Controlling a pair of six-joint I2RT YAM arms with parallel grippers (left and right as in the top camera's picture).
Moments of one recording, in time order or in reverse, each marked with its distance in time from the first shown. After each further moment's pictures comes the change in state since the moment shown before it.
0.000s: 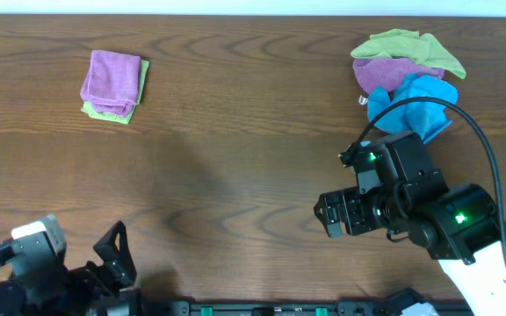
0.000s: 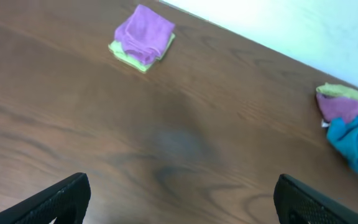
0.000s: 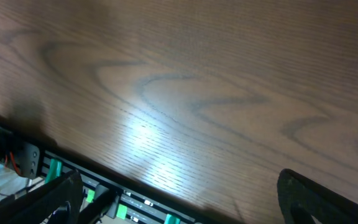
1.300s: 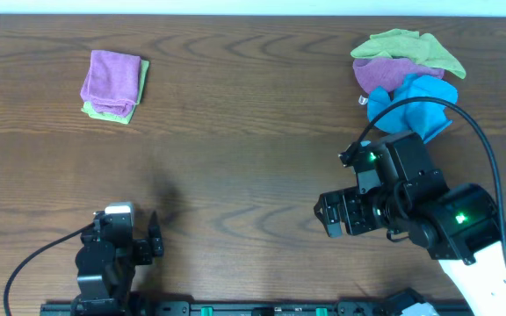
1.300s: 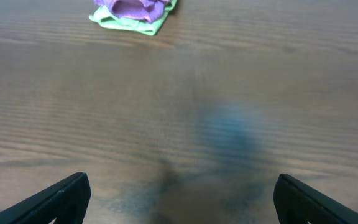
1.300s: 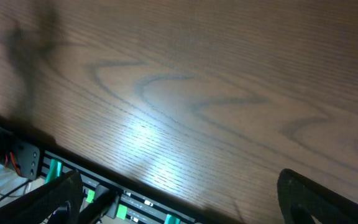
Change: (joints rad) left arm -0.132 -0.508 -1.121 0.635 -0.149 0.243; right arm 0.000 0.000 0.002 0.000 0.000 0.000
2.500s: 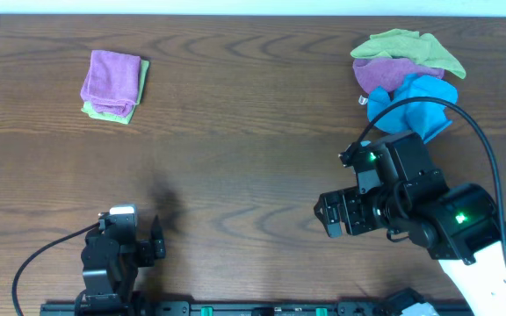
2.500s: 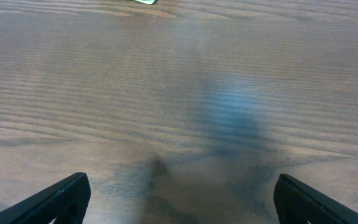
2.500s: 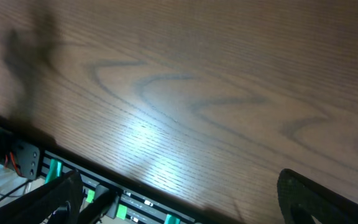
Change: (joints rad) left arm 0.000 -0.002 -0.051 -0.012 -0.008 -0.004; right arm 0.000 0.000 0.000 0.000 0.000 0.000
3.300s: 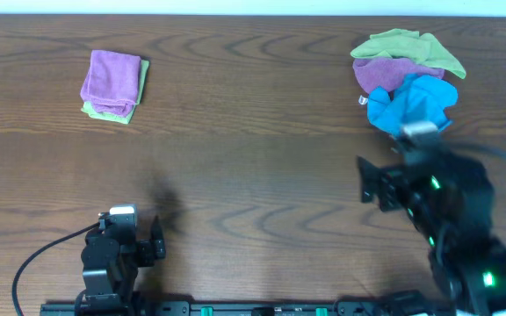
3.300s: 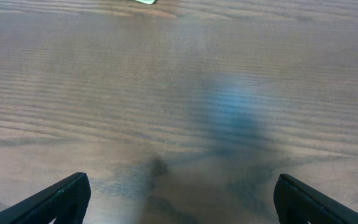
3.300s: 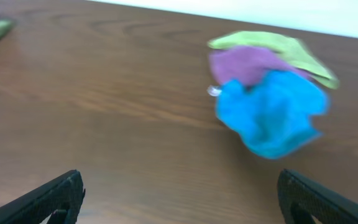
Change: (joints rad) left arm 0.000 0.000 0.000 0.000 0.000 0.000; right arm -0.266 -0.364 -0.333 0.561 0.225 -0.233
